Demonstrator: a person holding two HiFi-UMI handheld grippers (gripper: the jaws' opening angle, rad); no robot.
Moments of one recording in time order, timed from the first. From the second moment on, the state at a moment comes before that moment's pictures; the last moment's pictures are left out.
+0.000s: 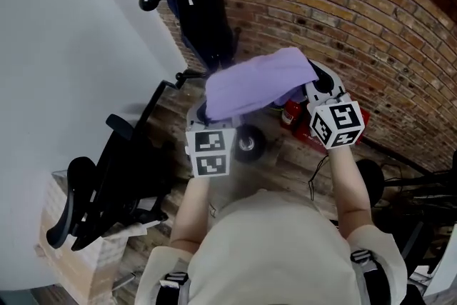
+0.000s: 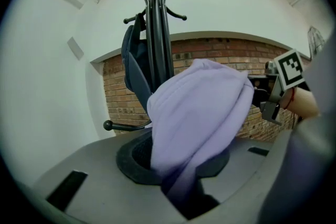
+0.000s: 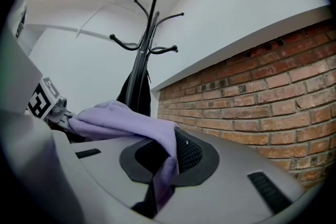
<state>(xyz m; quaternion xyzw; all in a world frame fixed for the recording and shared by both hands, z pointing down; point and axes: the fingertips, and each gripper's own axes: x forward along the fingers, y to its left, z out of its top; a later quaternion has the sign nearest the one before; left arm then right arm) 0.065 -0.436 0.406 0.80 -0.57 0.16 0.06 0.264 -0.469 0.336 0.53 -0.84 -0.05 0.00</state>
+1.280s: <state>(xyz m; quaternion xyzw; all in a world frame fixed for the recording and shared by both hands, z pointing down) 0.070 -0.486 0.476 0.76 -0.60 0.22 0.09 0.236 -0.559 0.475 0.50 -0.86 0.07 0.08</state>
